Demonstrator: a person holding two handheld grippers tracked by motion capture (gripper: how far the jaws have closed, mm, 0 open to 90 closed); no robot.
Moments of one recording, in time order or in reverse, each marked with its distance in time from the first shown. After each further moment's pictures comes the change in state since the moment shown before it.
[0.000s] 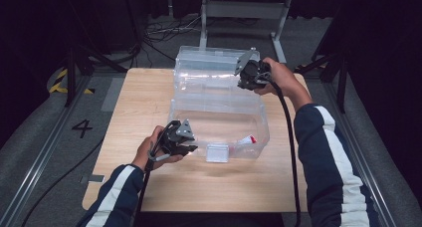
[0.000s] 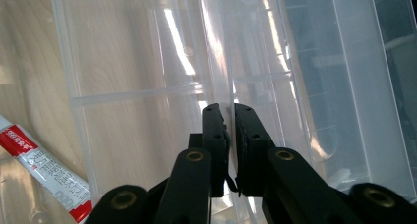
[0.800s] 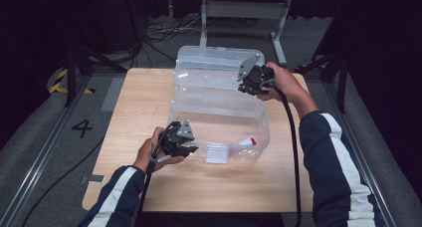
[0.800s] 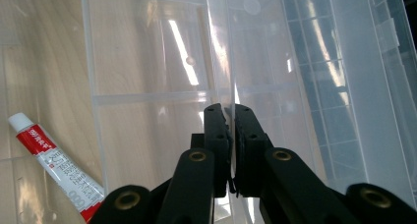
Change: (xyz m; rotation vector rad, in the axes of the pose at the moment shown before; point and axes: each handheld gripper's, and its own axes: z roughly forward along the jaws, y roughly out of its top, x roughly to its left) left arm -0.004 0.000 0.001 -0.003 0.018 -0.023; right arm 0.019 -0.006 -0.015 -0.055 -0.012 -0.027
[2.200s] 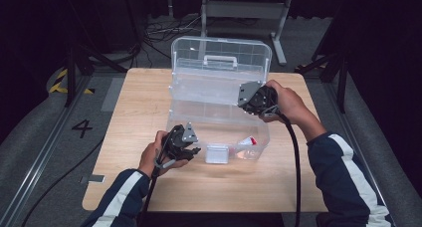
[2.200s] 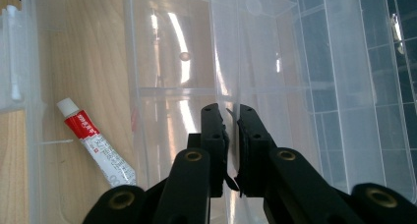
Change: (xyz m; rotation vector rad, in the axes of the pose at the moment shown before) left arm -0.015 0.003 0.005 -0.007 0.102 -0.015; right arm 0.063 -0.002 -0.022 -0.011 -0.073 -0.095
